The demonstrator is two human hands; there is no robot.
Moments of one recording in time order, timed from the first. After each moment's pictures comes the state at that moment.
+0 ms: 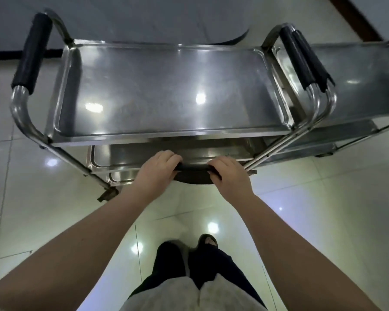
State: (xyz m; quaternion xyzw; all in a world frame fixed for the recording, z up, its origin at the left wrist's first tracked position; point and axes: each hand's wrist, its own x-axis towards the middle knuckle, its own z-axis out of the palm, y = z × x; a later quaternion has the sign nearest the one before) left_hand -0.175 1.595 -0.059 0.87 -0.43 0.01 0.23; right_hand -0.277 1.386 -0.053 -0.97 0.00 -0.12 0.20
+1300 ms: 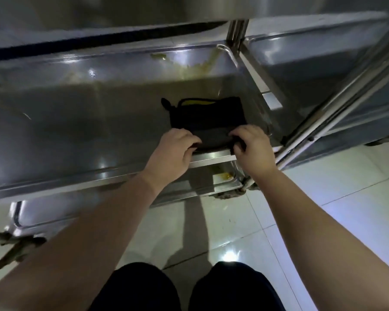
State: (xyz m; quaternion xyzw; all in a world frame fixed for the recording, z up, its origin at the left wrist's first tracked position) left_hand -0.071 1.335 -0.472 0.85 -0.45 0.04 0.28; right_hand -0.174 1.122 -0.472 -0.95 0.11 -0.20 0.21
